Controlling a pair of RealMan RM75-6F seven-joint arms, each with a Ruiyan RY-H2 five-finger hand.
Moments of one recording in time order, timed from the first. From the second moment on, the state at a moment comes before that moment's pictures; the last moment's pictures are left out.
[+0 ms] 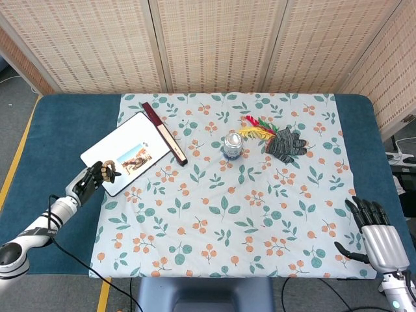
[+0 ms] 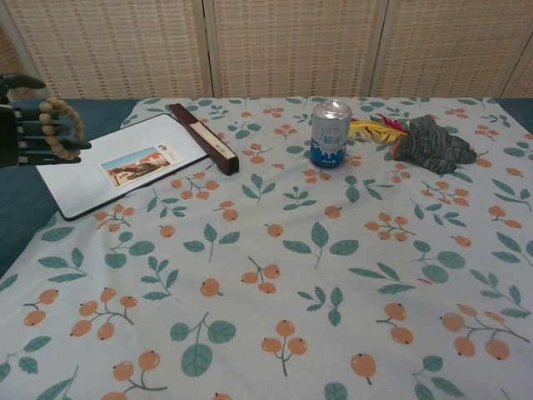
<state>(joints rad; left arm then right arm) -0.23 -1.48 -1.06 -1.35 0.63 -0.14 -0.29 0.03 -1.06 -0.01 -1.74 -1.52 1.43 -0.17</state>
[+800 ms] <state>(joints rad) -0.21 -1.49 -1.06 -1.38 0.69 -0.13 -0.29 0.03 -1.05 -0.01 -1.74 -1.53 1.45 -0.17</state>
